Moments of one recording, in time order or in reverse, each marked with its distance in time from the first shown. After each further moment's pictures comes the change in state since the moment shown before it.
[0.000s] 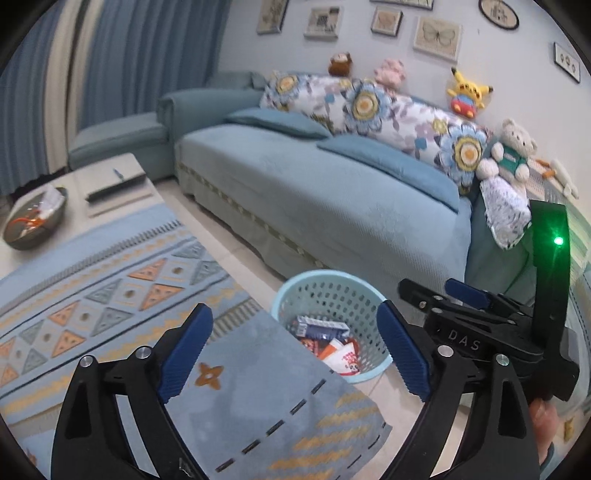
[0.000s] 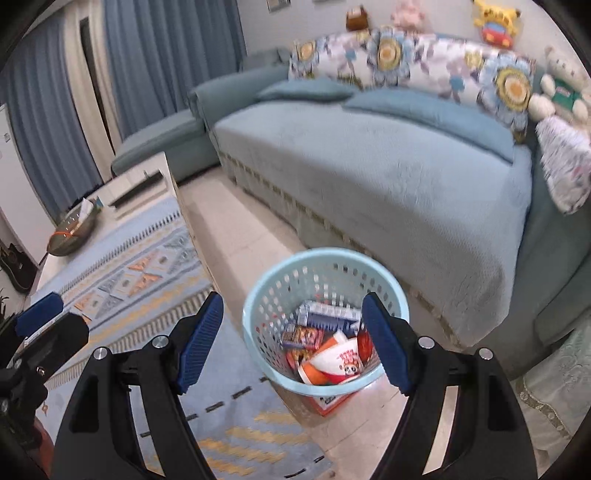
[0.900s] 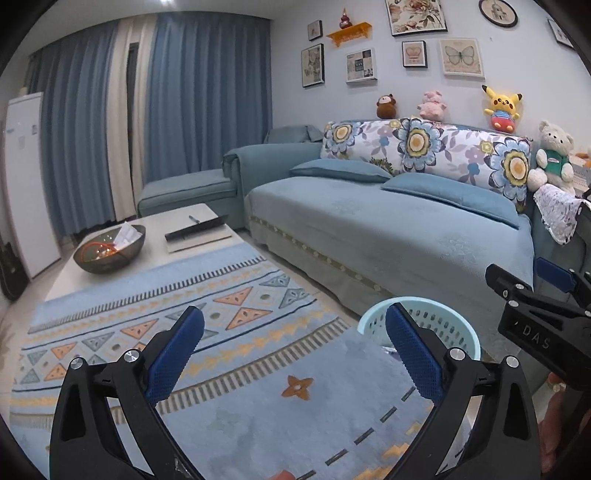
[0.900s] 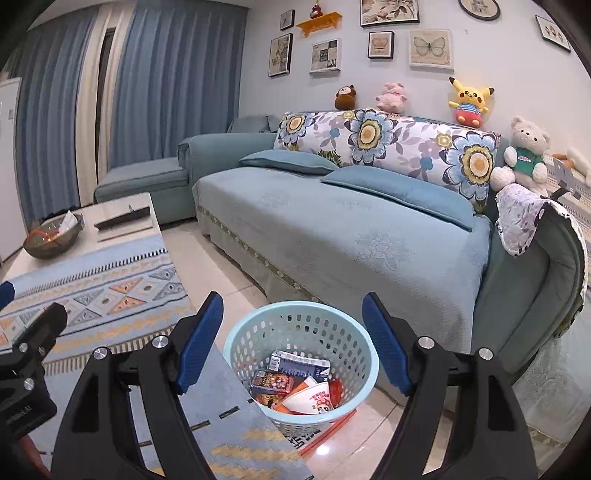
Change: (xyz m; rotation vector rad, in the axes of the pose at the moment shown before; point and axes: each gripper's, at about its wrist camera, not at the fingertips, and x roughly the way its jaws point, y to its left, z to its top) left arm -0.022 0.022 -0.044 0.063 -0.213 0.284; right arm -0.024 0.035 -0.045 -0.095 -0.240 -0.153
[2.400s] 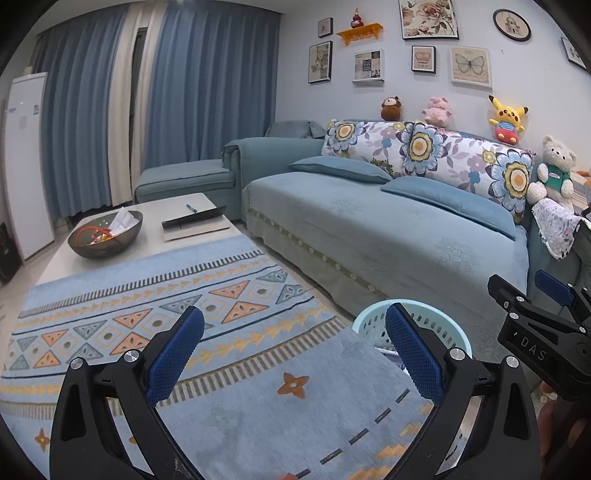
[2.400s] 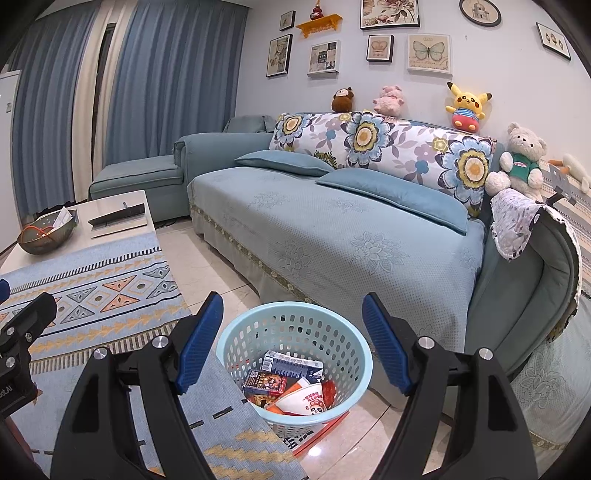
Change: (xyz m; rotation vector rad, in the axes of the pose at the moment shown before) left arm 0.003 0.012 -0.001 -0.061 0.014 -0.021; right arm 0.000 0.003 -0.002 -0.019 -0.017 -0.027
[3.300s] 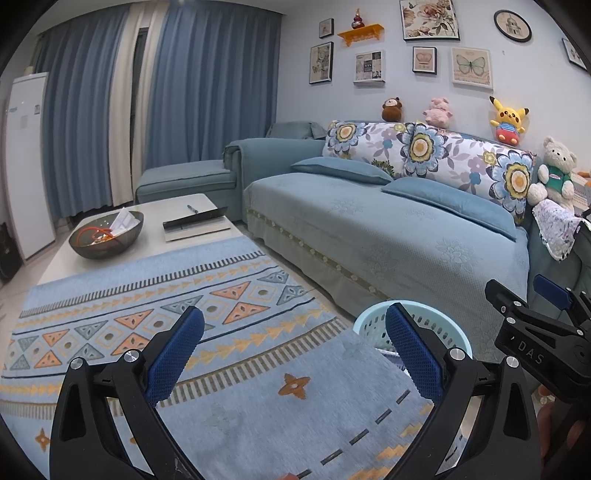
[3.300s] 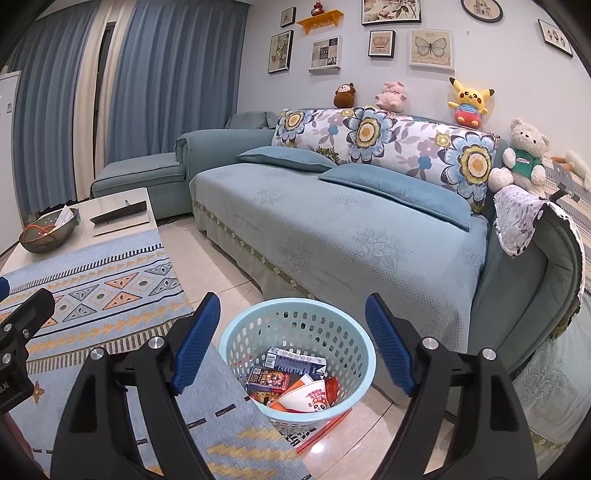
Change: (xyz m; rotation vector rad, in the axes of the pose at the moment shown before) left arm -0.001 -0.002 0.000 0.002 -0.002 0.002; right arm 0.004 0.002 0.000 0.004 0.016 0.016
